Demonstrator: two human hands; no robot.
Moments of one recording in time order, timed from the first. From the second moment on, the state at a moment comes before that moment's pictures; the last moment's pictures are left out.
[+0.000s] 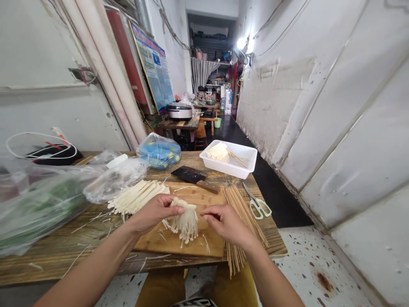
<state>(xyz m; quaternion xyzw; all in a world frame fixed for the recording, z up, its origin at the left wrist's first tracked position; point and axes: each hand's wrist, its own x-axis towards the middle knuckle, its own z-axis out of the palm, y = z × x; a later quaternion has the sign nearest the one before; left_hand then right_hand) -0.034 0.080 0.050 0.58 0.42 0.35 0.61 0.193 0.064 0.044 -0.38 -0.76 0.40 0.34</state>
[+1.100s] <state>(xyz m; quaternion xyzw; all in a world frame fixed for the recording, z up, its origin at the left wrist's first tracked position) -0.058 0.097 0.099 0.68 0.43 0.36 0.47 0.178 0.066 0.042 -0.42 -0.75 0.29 0.41</state>
